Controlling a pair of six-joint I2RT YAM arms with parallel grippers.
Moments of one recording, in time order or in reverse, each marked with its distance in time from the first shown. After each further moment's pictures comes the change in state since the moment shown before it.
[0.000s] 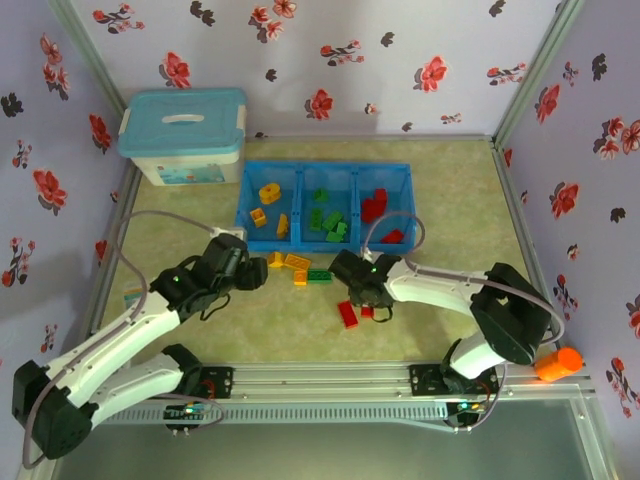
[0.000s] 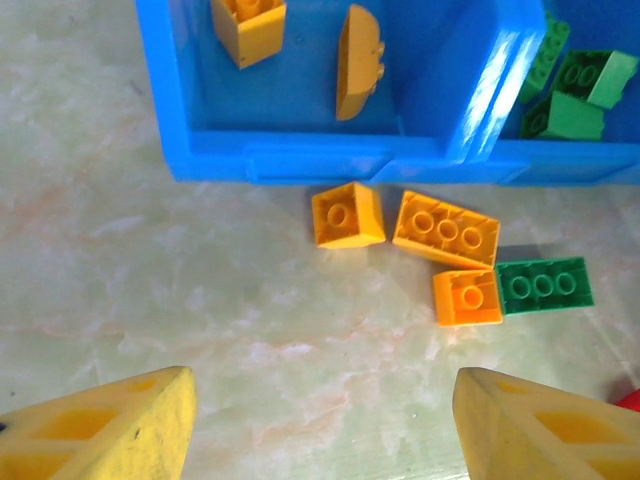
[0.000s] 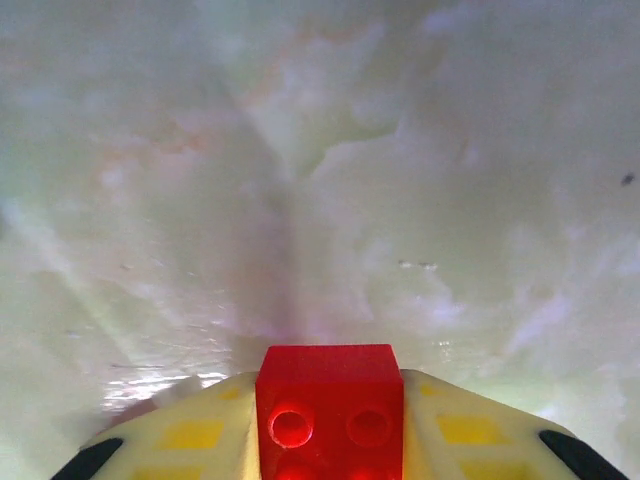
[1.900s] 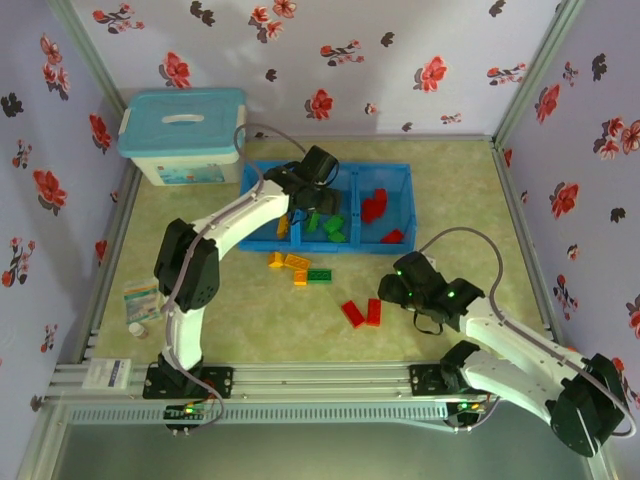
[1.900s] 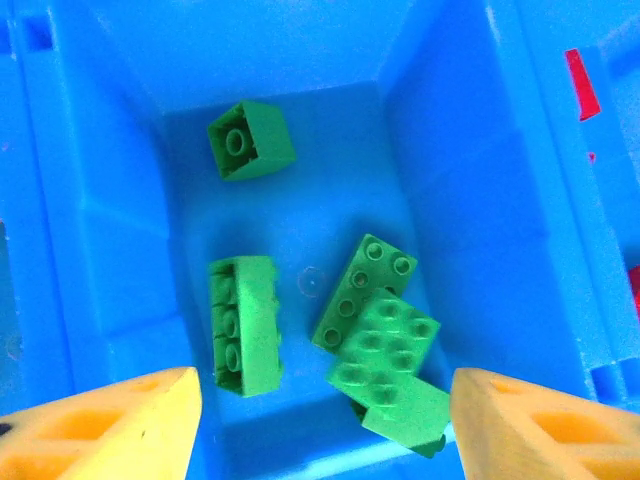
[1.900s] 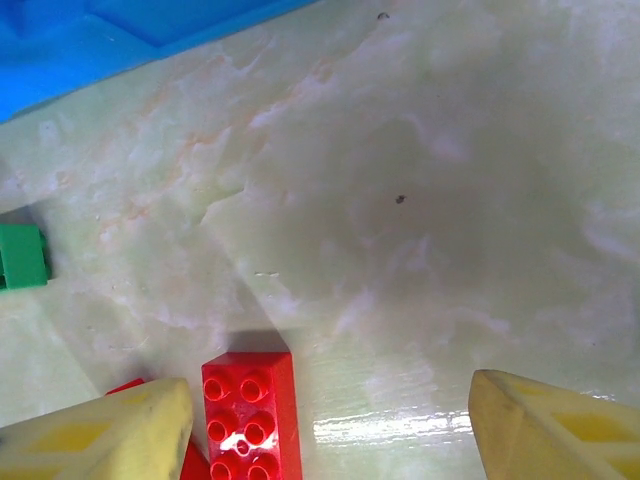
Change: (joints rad) left arm 0.003 1.083 1.049 -0.077 0.101 0.147; right arm -0.259 -0.618 -0.333 0.054 -0.135 -0.098
